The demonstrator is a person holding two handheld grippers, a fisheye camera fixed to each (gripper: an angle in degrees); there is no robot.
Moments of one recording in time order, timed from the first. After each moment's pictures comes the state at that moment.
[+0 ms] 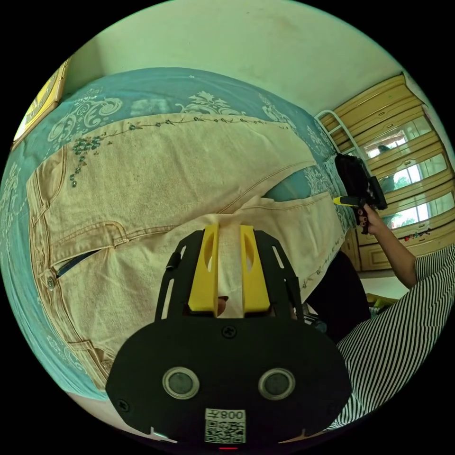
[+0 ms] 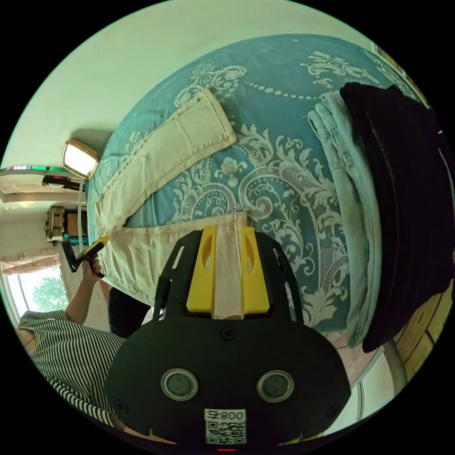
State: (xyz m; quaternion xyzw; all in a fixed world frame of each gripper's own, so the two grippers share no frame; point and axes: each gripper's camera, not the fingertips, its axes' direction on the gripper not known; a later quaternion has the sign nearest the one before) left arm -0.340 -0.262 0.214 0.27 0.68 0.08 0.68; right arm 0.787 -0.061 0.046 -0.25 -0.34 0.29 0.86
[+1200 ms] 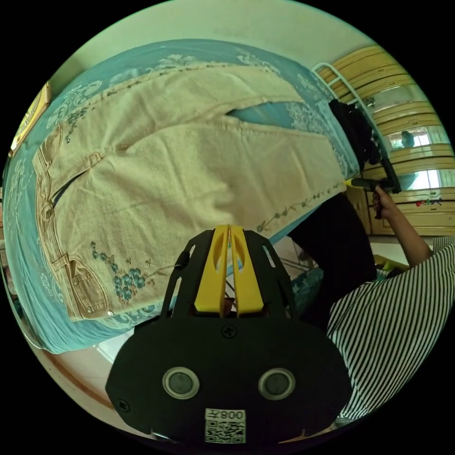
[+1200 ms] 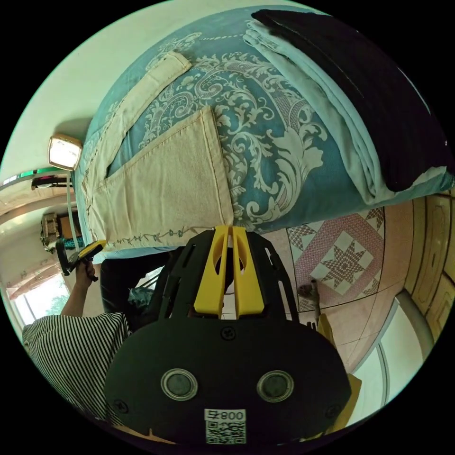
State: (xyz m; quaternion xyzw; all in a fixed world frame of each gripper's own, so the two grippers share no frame) left arm -0.366 -0.097 -0.003 0.24 0.66 0.14 0.70; right arm 0.748 0.062 0.125 -0.31 -0.33 0.33 0.83
